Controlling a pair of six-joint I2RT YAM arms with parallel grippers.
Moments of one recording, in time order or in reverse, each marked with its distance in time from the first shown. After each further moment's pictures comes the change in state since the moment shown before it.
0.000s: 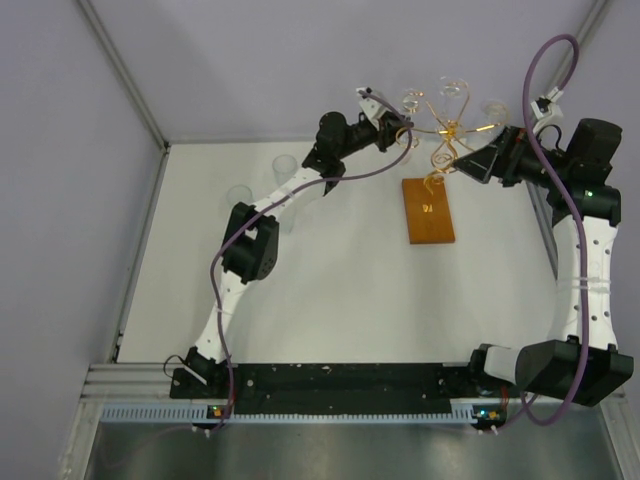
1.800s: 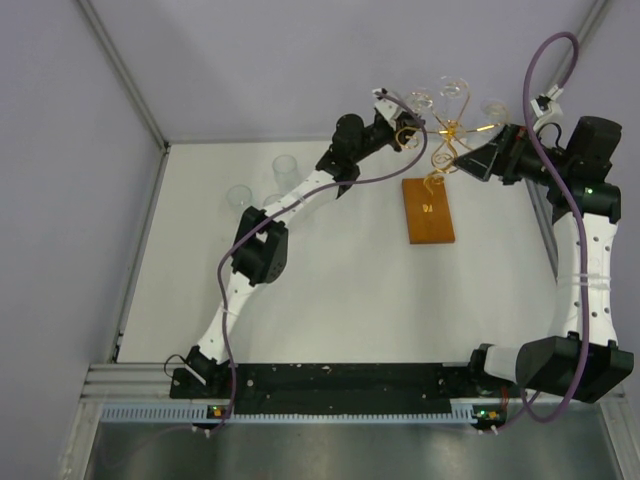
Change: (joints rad) left arm -0.060 0.052 0.109 -0.070 -0.180 0.035; right arm 0.000 0.017 0.013 0.000 -0.001 0.000
